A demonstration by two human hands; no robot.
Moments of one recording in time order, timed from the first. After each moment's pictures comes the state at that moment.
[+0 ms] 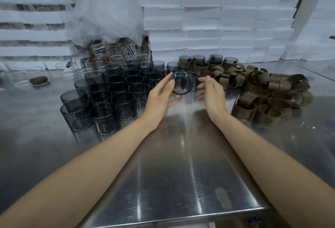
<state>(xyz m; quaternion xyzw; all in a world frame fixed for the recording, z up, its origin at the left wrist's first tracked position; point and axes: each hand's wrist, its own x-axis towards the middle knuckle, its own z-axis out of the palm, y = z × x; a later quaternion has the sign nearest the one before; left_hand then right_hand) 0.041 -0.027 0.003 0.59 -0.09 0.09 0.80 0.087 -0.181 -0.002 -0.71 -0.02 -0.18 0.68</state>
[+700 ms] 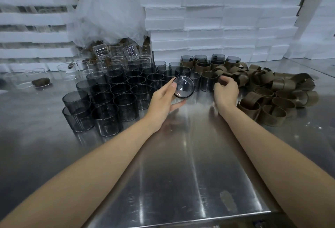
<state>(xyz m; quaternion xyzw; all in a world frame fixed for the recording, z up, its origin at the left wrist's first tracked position) 0.052 -0.024 -0.006 0.61 -0.09 0.06 0.79 0.119 -0.209 -0.004 -0.78 0.11 -0.26 0.56</state>
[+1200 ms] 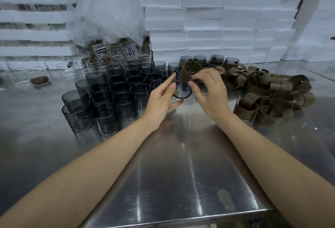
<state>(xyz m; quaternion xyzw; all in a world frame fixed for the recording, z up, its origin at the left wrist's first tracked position) 0.045 -0.022 -0.004 0.59 -0.12 0.08 0.79 0.071 -0.184 0.013 -0.74 -0.33 -0.51 0.29</state>
